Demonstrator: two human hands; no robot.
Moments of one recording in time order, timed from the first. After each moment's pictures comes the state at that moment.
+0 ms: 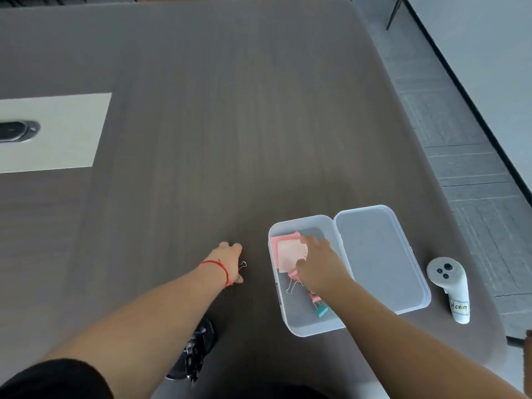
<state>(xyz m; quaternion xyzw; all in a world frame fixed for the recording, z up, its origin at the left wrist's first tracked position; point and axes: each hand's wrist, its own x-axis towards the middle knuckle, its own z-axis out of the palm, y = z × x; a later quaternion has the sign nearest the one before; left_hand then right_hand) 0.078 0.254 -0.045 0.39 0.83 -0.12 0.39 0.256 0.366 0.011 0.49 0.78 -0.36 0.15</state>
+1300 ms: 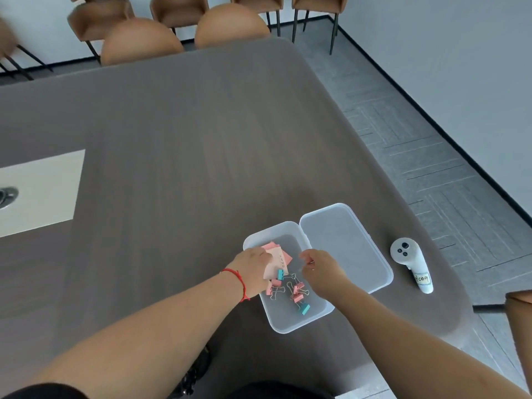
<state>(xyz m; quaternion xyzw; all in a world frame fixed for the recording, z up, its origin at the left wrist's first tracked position) 0.151 0.301 0.015 0.63 0.73 -0.09 0.24 0.321 0.378 0.019 0.52 0.73 -0.45 0.04</state>
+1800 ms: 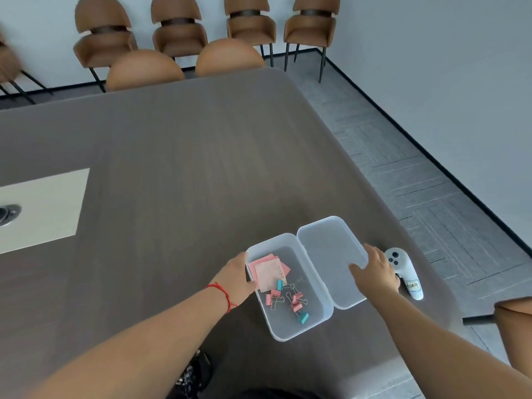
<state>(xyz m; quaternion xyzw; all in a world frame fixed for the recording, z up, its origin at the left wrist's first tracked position) 0.136 0.269 0.035 0.46 0.82 0.11 0.33 0.401 0.418 0.011 0.70 0.66 -0.28 -0.02</state>
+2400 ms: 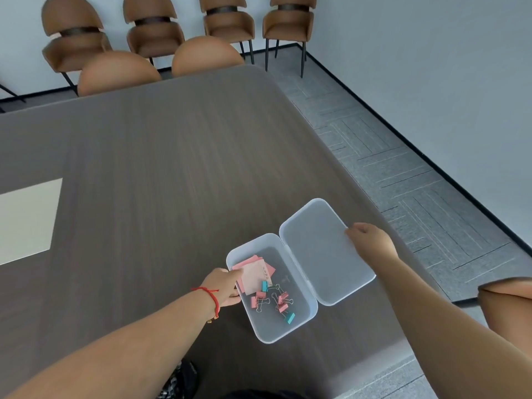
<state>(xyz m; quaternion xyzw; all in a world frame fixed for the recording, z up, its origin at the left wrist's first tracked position) 0.152 0.292 0.029 0.06 0.78 0.31 0.55 0.409 0.460 0.068 0.68 0.61 -0.39 -0.10</state>
